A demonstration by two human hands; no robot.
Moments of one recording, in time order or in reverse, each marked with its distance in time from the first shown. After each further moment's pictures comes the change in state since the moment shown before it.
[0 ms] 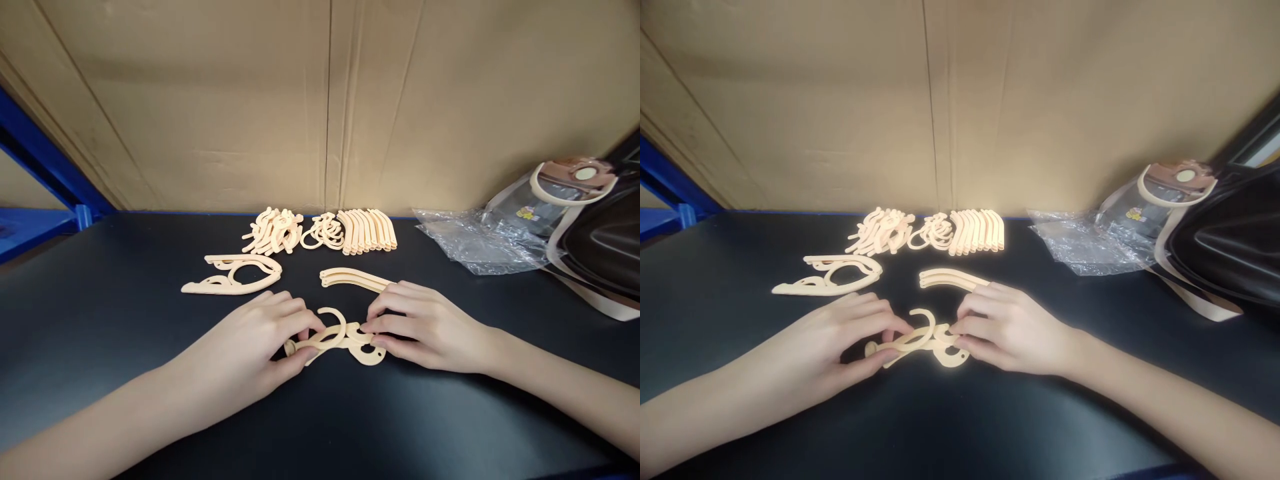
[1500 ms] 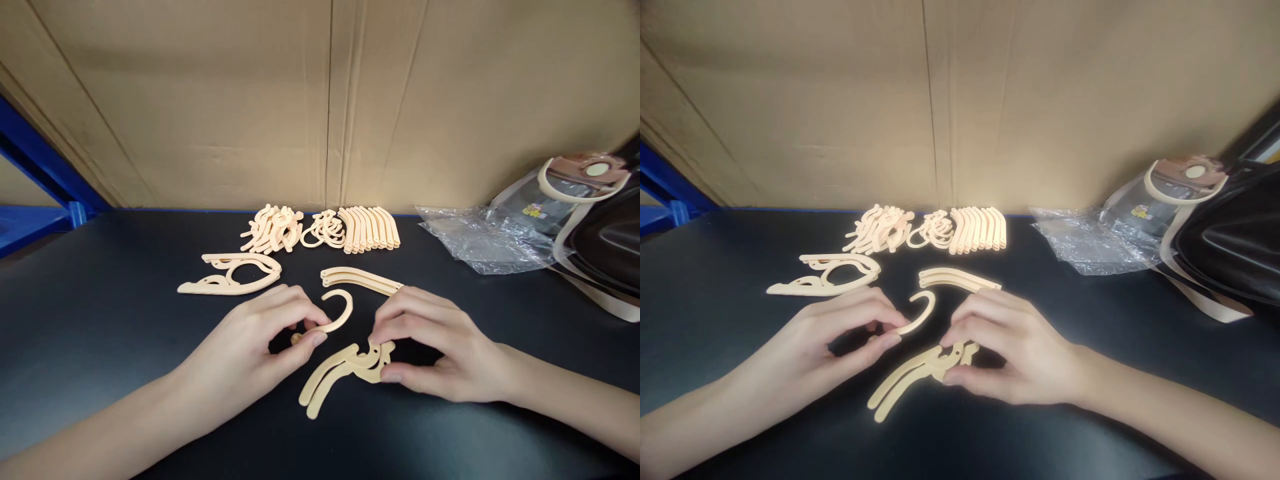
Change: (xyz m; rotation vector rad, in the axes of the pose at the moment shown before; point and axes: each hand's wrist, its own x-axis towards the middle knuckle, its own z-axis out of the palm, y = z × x) left_hand 0.003 0.000 0.005 -0.207 0.224 -0.017; right_hand 0.004 -0.017 -0.001 0.273 0.212 0.080
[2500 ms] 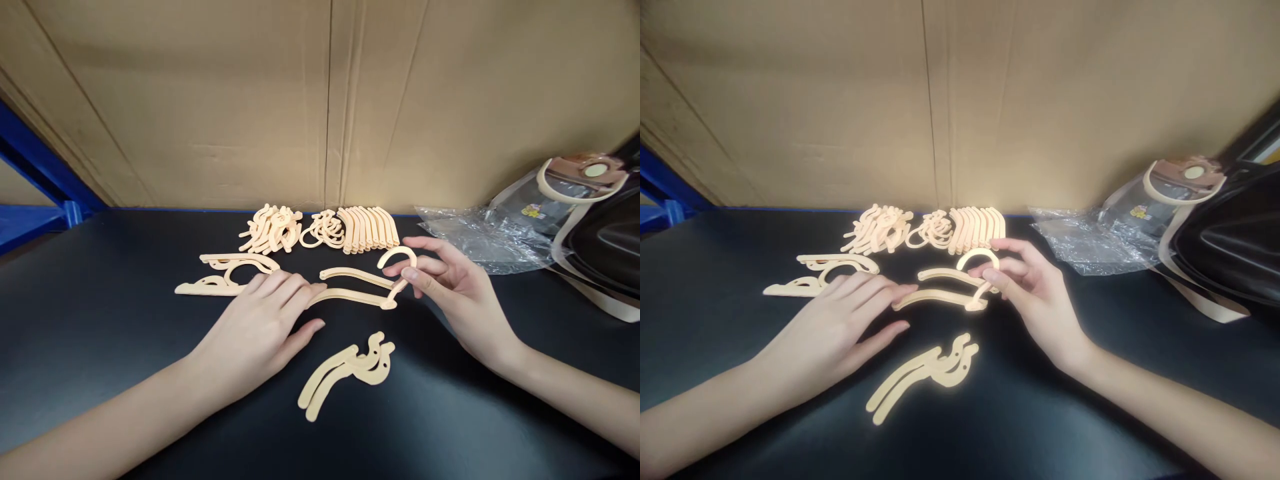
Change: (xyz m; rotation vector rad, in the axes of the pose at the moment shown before) left_hand 0.005 -0.017 0.007 0.633 -0.013 0.141; right_hand -0.001 0.017 -0.002 0.530 0.517 0.700
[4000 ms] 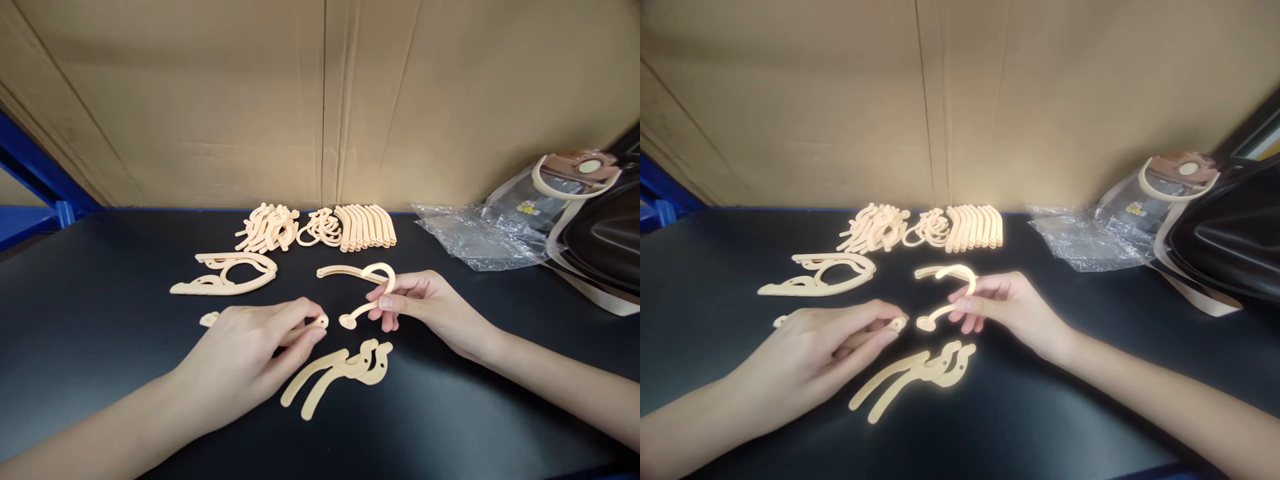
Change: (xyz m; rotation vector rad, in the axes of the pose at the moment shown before) left_hand -0.006 0.011 -0.013 -0.421 -0.036 -0.111; right_hand 0.002 0.003 0.006 0.161 -0.381 0.278
